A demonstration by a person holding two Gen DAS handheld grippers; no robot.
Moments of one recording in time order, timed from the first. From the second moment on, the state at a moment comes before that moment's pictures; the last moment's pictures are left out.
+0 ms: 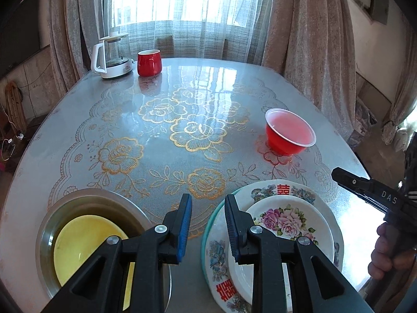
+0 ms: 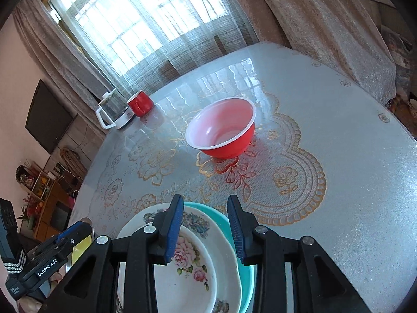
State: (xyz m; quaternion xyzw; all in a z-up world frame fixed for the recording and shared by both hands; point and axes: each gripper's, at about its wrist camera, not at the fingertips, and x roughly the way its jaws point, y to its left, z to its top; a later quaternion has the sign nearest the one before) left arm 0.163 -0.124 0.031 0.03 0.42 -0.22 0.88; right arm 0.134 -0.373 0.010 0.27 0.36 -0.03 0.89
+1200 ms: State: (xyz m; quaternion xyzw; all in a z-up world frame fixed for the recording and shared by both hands) left arm 0.306 -0.261 -0.018 -0.11 0.55 -0.29 0.78; right arm 0.242 -0.469 -0.017 0.33 0.38 -0.06 0.86
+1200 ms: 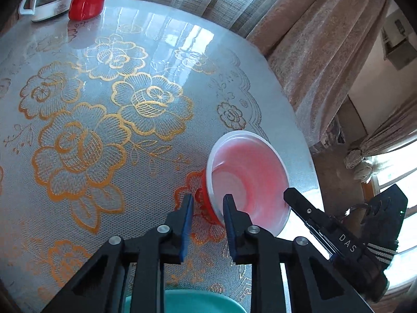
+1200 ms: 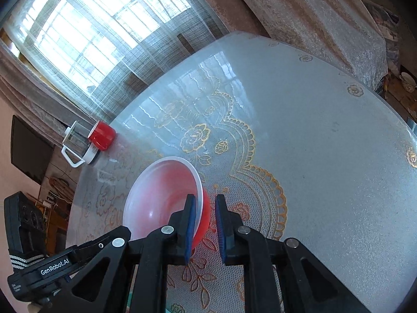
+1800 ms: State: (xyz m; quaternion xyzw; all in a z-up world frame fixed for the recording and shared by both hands) left arm 0.275 -0.218 0.009 -0.07 0.50 -0.25 0.82; right arm 0.239 -0.425 -0.001 0.31 0.39 -0.01 0.86
